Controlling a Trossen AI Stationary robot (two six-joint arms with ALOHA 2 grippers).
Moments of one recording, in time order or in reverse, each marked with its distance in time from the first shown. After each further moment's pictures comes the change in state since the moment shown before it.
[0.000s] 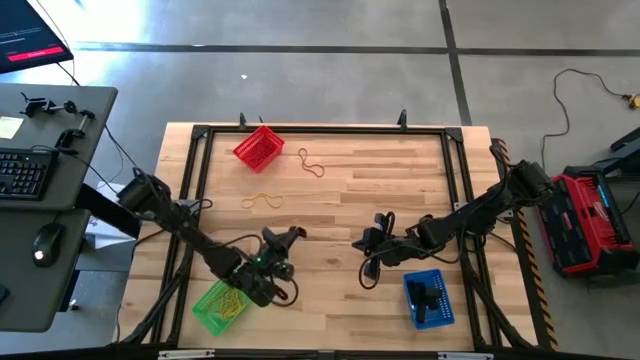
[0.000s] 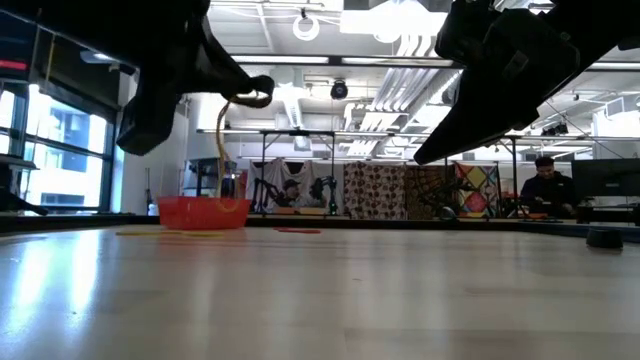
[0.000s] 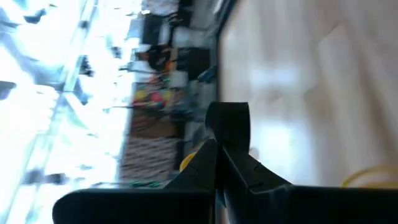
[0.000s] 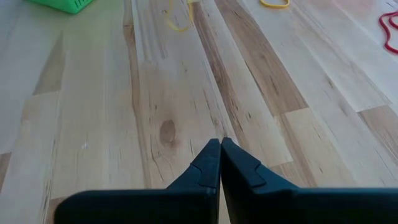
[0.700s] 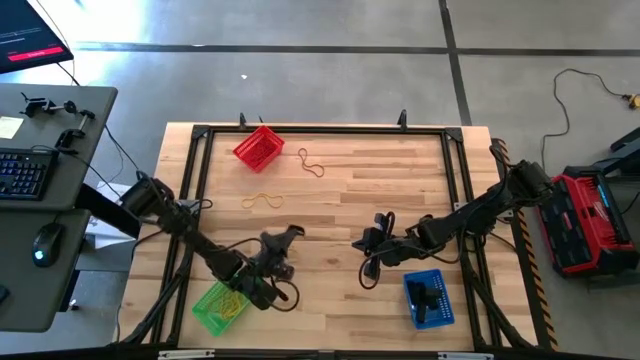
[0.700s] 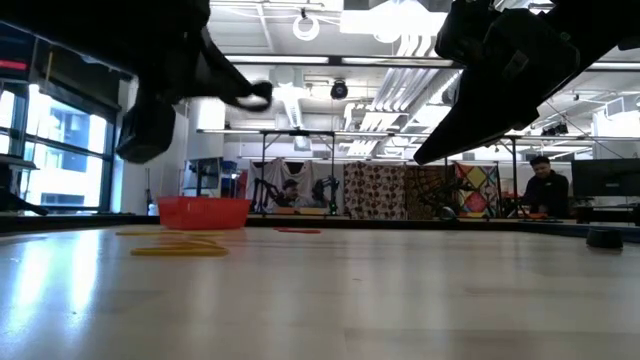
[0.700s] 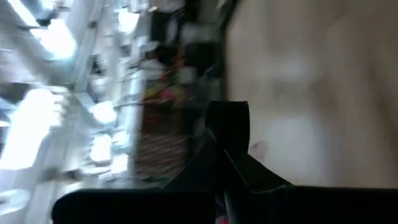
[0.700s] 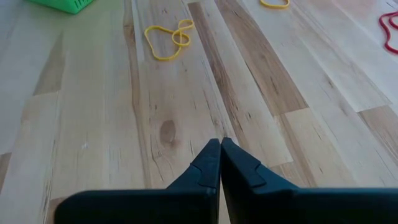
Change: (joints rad) left arm -0.008 0.037 0.000 0.030 -0.079 0.055; right arm 0.000 0.000 0.000 0.000 0.000 0.000
